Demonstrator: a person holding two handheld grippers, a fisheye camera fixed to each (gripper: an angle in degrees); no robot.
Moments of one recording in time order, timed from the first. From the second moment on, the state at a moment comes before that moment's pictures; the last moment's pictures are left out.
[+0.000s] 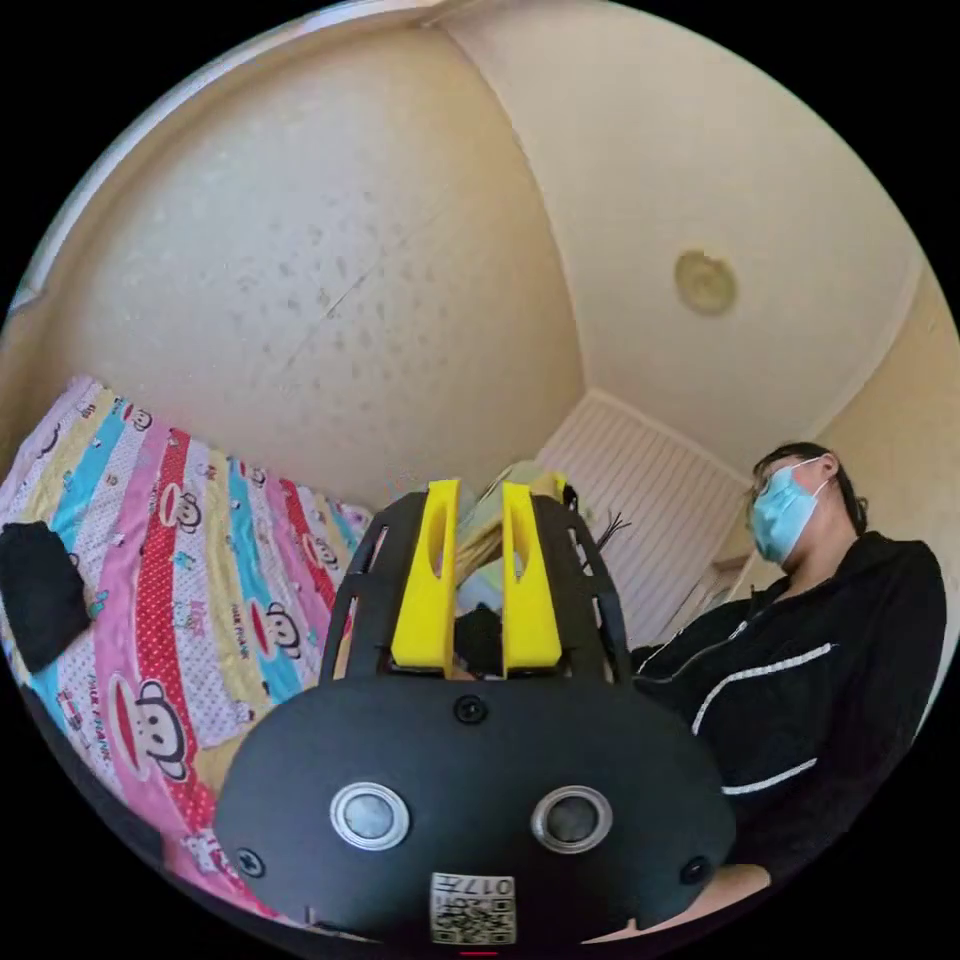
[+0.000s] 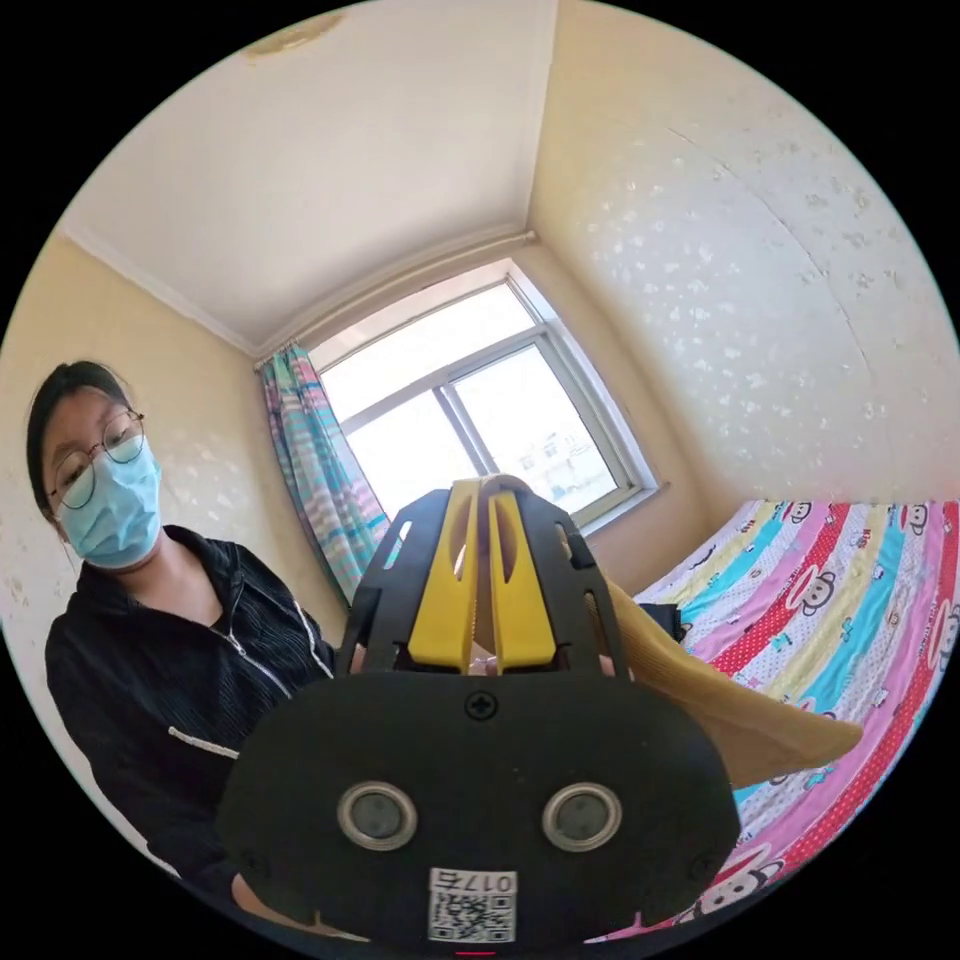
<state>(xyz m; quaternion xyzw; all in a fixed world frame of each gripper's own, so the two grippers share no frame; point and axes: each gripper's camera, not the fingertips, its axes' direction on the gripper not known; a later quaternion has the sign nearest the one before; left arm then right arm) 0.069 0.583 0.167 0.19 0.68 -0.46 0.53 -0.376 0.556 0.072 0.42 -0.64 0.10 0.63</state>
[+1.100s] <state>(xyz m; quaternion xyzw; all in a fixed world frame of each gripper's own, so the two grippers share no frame) 0.103 0.398 0.186 0.33 0.82 -0.32 0.35 -0.456 0.676 0.193 0.41 -0.69 0.29 0.53</state>
